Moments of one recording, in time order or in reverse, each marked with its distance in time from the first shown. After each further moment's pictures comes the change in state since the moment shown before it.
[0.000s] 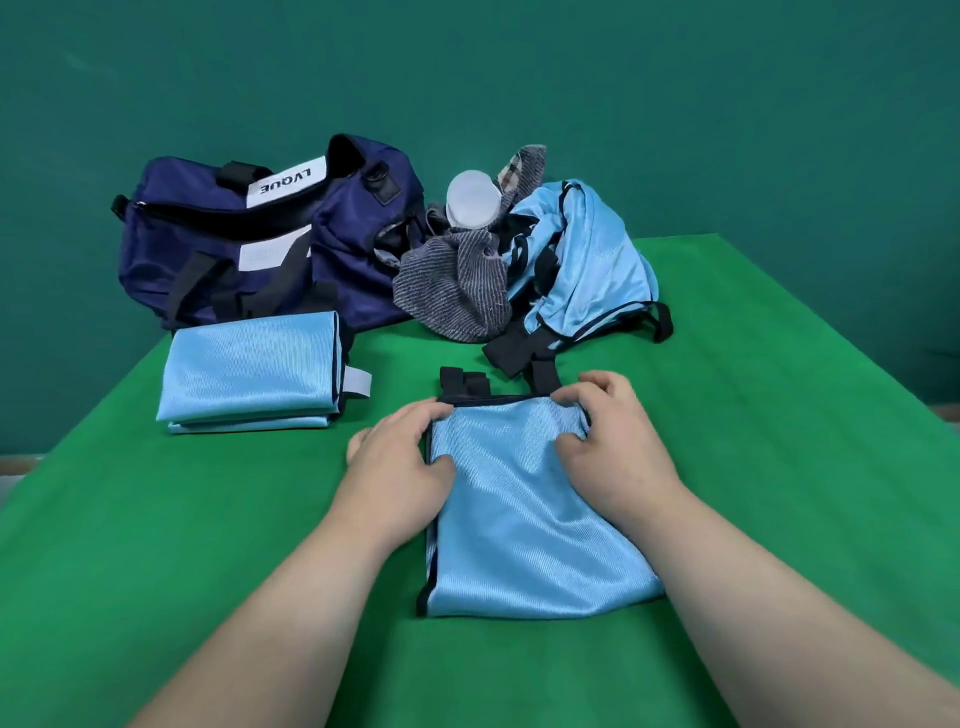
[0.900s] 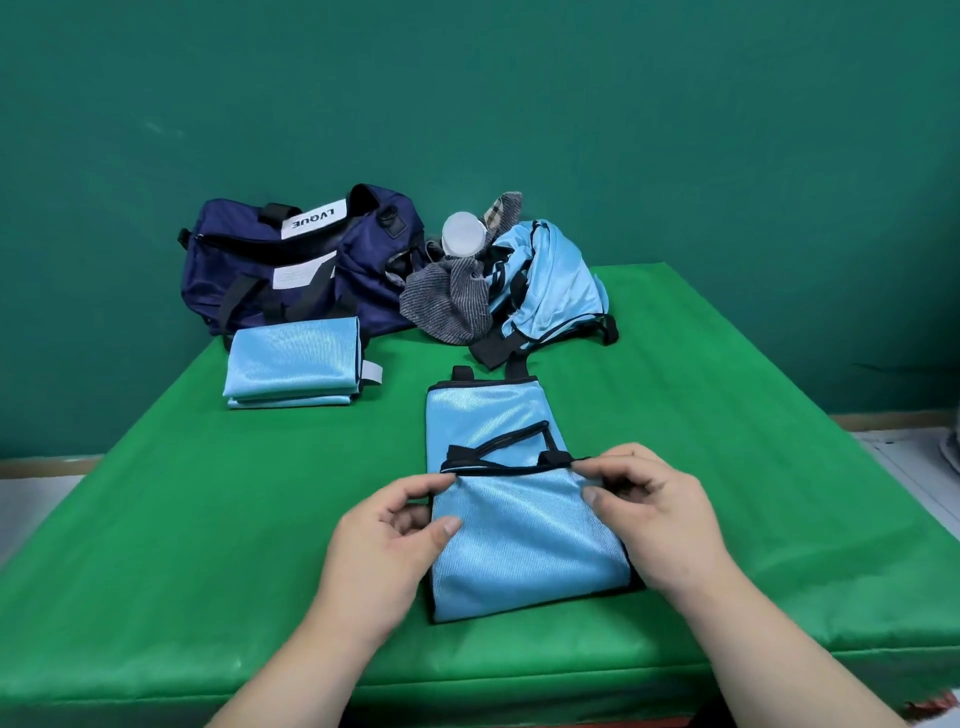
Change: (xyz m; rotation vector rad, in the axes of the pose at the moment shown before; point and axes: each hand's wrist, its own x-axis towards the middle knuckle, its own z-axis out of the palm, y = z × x) left_hand -0.160 0.039 -0.023 -0.868 0.053 -0.107; right_hand -0.146 0.005 -0.057 0.701 0.135 -0.082
